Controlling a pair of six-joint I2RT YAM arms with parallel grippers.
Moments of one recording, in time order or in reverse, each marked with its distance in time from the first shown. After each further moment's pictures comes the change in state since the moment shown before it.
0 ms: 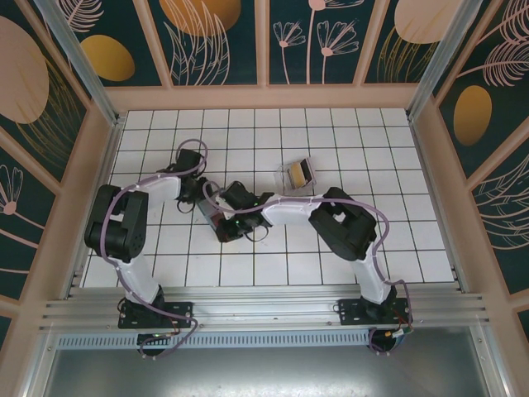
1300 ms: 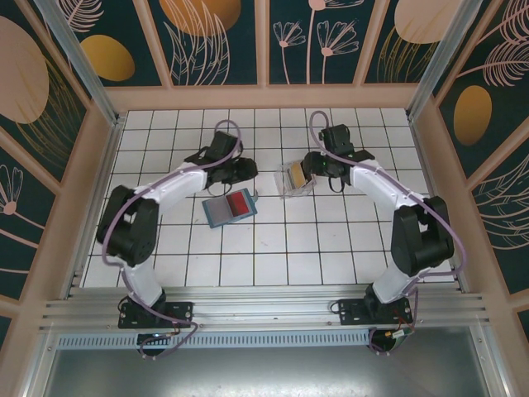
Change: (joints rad) left arm -0.267 0.072 0.333 0.008 0.138 -0.133; right arm -0.611 -0.435 -0.115 -0.193 0.434 -0.153
